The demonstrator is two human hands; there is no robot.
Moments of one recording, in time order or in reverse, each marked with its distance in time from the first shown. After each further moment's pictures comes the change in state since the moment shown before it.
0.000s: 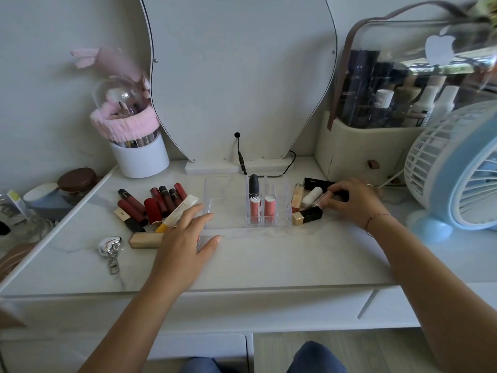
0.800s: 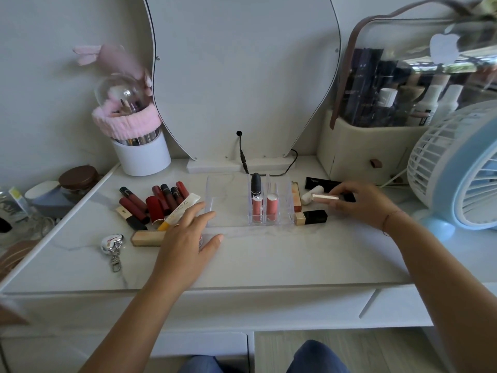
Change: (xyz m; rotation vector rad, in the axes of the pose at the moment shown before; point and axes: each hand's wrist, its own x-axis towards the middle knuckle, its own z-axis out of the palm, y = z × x) left_hand 0.000 0.000 0.000 -0.019 0.006 0.010; right_hand -0.002 0.011 -0.009 0.114 -0.108 -0.134
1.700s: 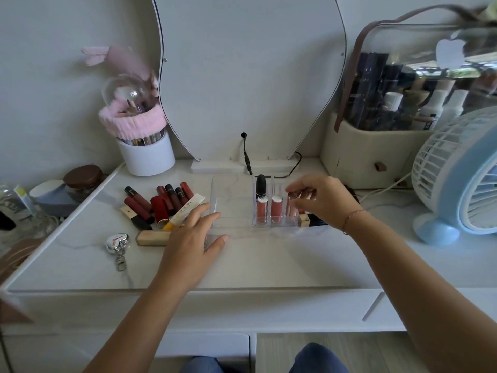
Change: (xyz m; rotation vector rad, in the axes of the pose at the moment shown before) left_hand -0.001 0.001 0.000 -0.022 -0.011 -0.023; right_hand -0.002 -0.090 0.027 -0.009 0.002 -0.257
